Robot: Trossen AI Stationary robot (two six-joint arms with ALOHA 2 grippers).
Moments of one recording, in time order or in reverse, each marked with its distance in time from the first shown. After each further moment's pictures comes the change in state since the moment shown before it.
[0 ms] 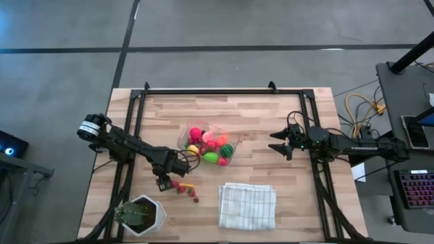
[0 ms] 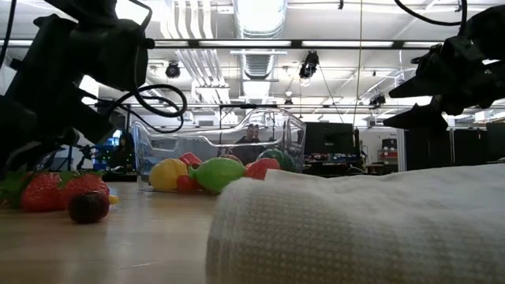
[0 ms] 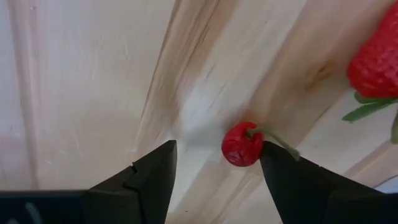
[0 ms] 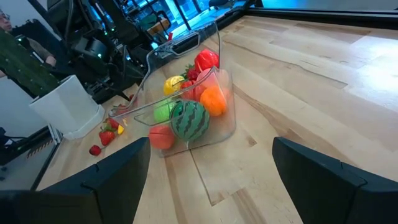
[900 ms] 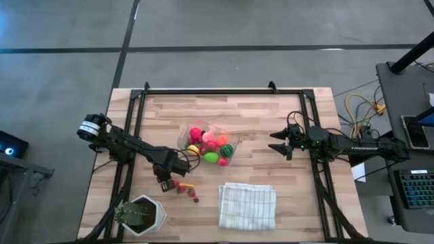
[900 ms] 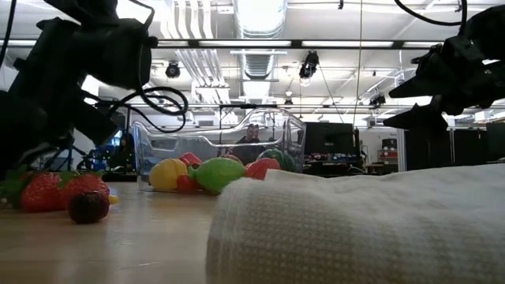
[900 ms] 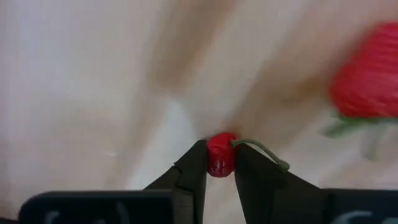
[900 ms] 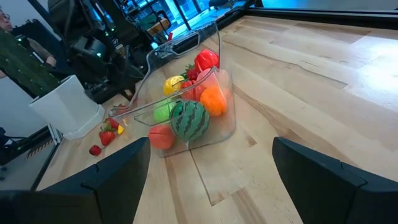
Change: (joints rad) left arm 0.000 0.000 -0.009 0.055 0.036 -0.079; right arm 0.000 0.000 0.000 0.000 0.000 0.000
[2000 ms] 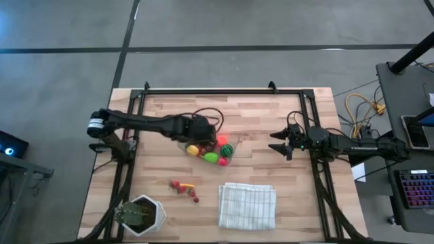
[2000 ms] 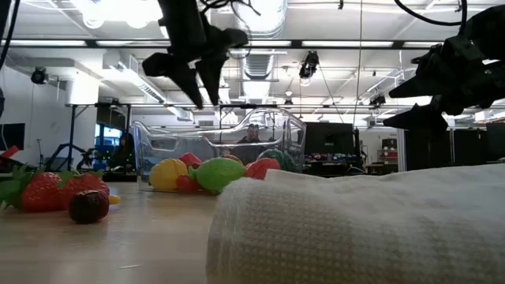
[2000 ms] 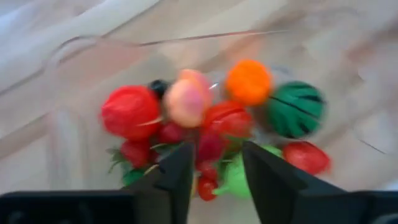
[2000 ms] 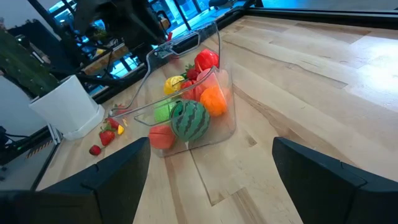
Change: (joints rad) left arm 0.262 0.071 0.622 -0.049 -0.553 -0.258; right arm 0.000 0.000 0.000 0.000 0.000 0.000
